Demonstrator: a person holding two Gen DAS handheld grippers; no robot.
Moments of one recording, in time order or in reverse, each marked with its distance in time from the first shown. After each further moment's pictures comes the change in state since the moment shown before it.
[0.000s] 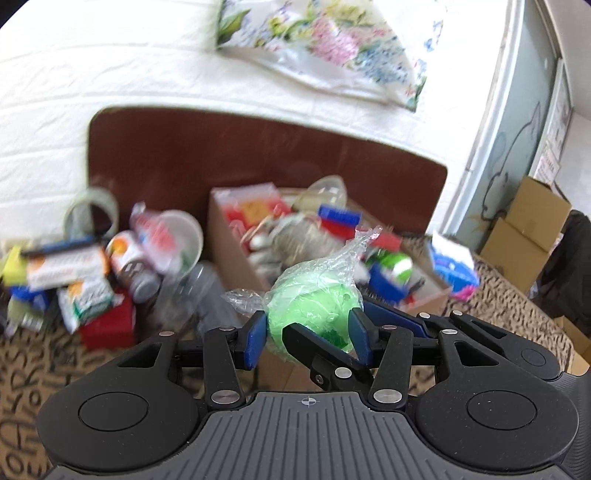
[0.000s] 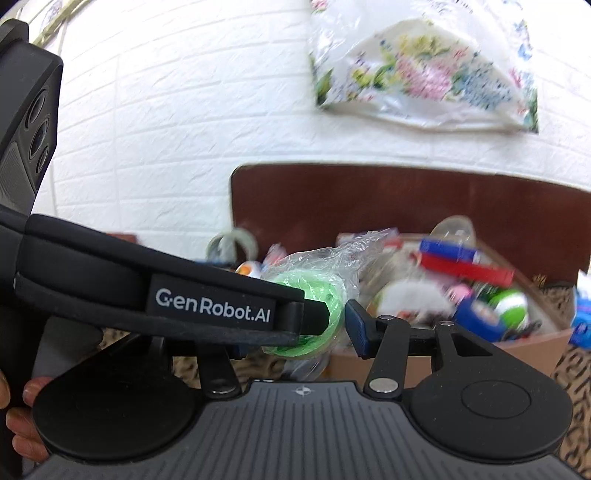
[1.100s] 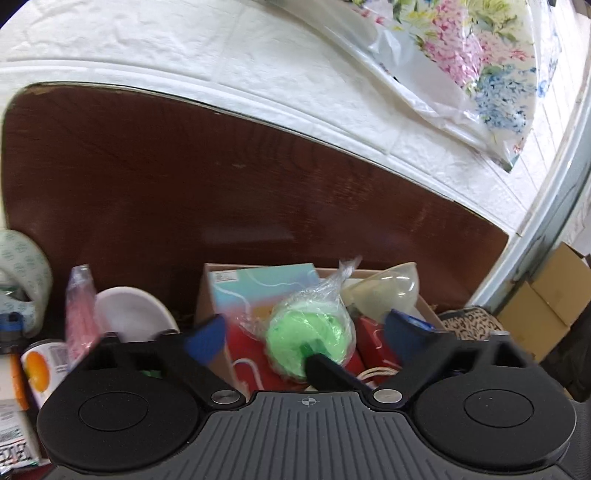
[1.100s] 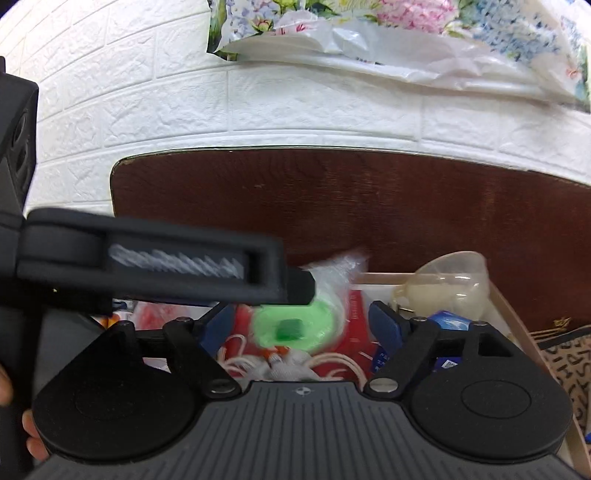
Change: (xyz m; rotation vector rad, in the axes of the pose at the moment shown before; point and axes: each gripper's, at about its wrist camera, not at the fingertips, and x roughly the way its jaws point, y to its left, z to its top) left arm 0.176 0.075 0.097 -0.158 -0.018 -0.003; right arm 0.172 -0.097 0.041 -0.016 0.097 -0.042
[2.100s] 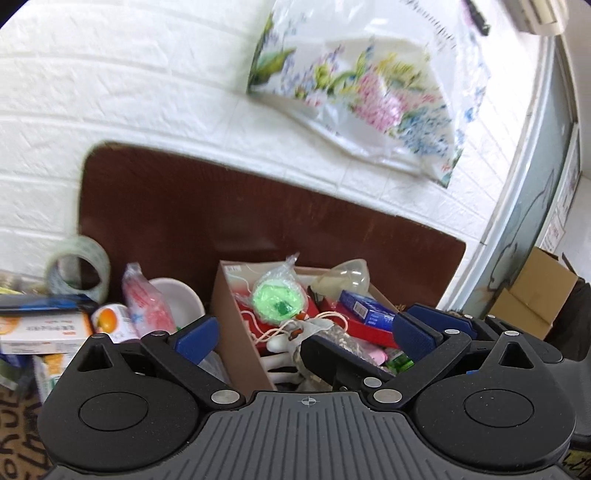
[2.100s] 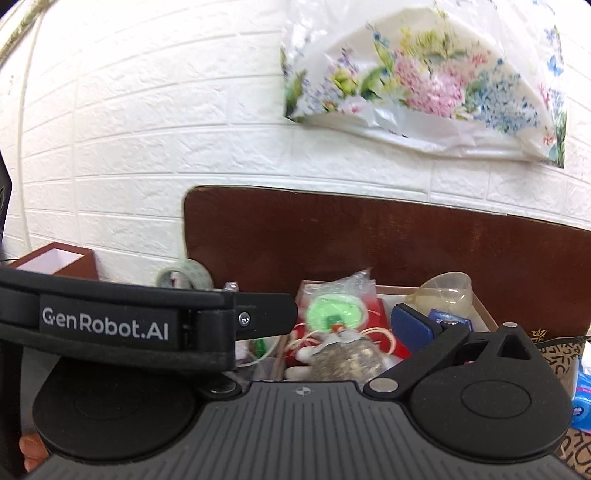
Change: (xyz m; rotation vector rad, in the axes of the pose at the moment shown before) left arm -0.142 -0.024 -0.057 0.061 -0.155 -0.010; right arm -0.107 0.064 -0.004 -0.045 -0.078 0.034
